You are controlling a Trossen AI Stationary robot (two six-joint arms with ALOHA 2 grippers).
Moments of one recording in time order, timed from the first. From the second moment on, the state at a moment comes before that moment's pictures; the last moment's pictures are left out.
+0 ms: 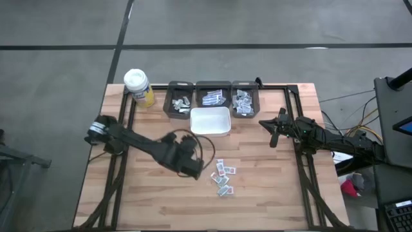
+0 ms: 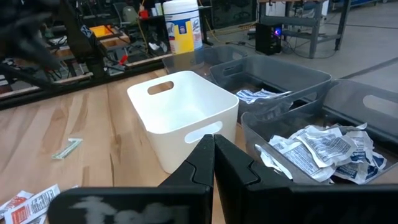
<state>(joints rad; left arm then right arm) -0.36 1.77 1.55 -1.19 -0.61 -1.16 -0.27 0.17 0.02 0.00 0.11 0.18</state>
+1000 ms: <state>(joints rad) -0.28 1.78 1.39 -0.87 -0.25 -1.29 -0.27 0.17 0.02 0.00 0.11 0.18</state>
